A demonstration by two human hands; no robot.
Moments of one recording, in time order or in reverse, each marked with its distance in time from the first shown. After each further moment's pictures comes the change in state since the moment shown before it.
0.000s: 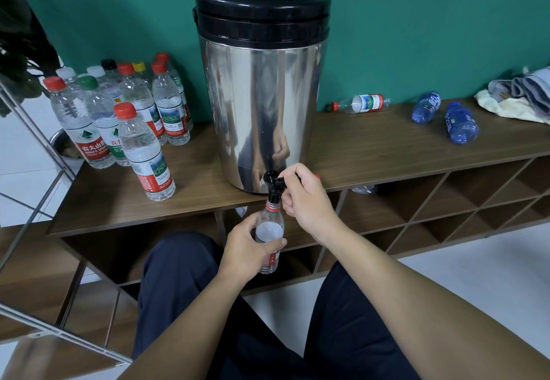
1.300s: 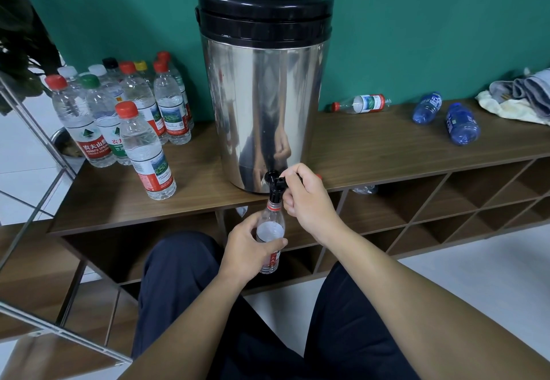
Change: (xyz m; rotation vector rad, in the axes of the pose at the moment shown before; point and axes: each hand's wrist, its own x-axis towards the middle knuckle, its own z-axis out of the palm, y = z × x) left_hand 0.001 -0.004 0.000 0.001 0.020 0.020; right_hand 0.000 0.001 0.001 0.011 0.006 0.006
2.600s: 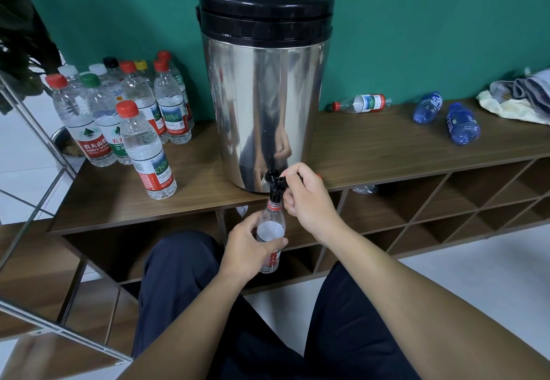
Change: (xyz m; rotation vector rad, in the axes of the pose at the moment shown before) left_hand -0.001 0.002 0.000 0.016 -0.006 -0.006; right_hand 0.001 0.004 -0.002 -0.012 -0.002 -0.023
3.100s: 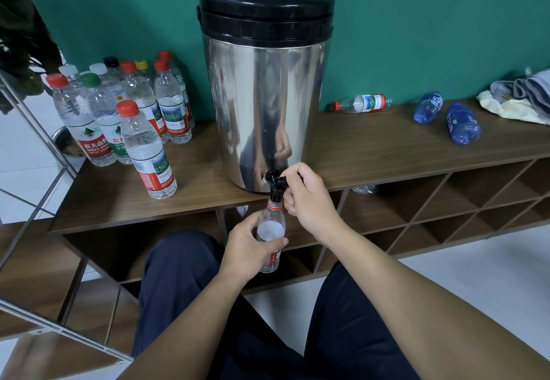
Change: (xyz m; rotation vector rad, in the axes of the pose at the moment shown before) left_hand 0.001 -0.002 0.000 -0.022 0.001 0.007; right_hand -0.001 -0.001 0.001 0.008 0.007 0.007
